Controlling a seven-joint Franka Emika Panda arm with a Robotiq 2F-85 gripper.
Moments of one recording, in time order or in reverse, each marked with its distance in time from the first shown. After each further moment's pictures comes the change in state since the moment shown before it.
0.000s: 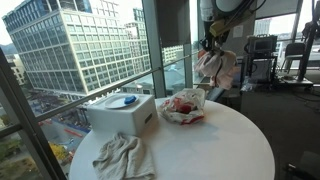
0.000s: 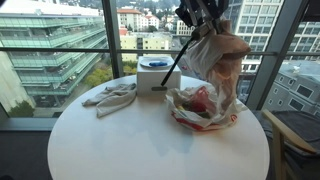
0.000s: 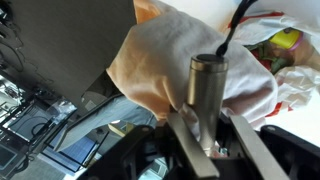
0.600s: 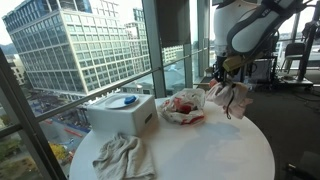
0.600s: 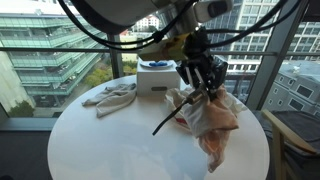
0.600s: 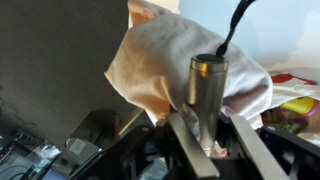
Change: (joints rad) arm -0.176 0.096 0.037 -0.250 0.050 0.281 0.035
